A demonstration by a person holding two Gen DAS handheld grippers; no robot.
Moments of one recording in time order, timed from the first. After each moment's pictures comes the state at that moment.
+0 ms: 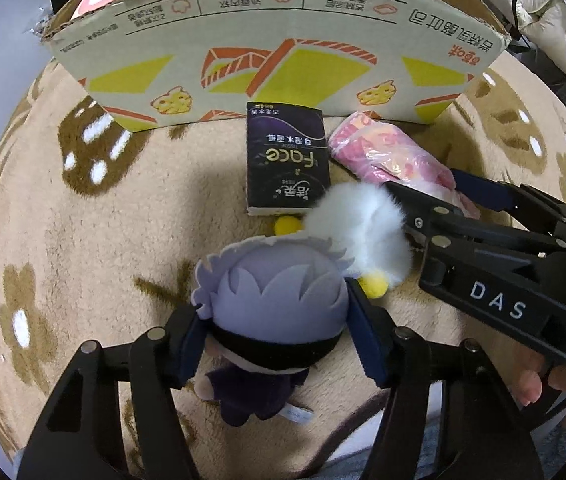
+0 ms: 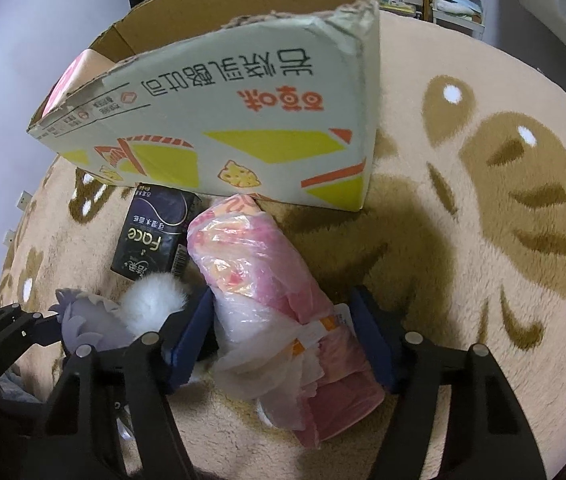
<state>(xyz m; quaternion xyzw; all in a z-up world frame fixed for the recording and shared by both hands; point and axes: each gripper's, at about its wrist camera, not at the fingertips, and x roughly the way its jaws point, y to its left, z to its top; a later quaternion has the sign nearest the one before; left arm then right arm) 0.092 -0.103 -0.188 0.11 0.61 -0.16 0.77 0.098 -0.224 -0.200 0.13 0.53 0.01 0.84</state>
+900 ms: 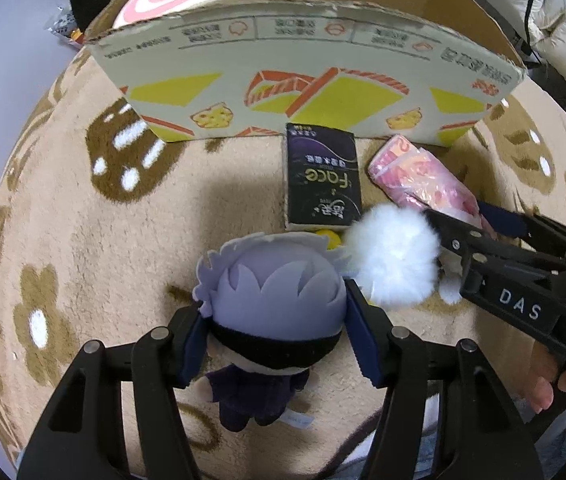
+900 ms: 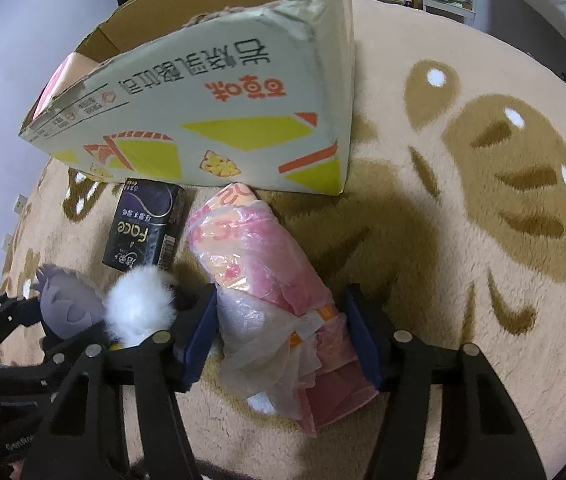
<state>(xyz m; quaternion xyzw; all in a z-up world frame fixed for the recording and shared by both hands) 0.098 -0.081 -0.159 0.10 0.60 -0.13 0.79 0.094 -0.239 -0.201 0.14 0.55 0.00 0.82</state>
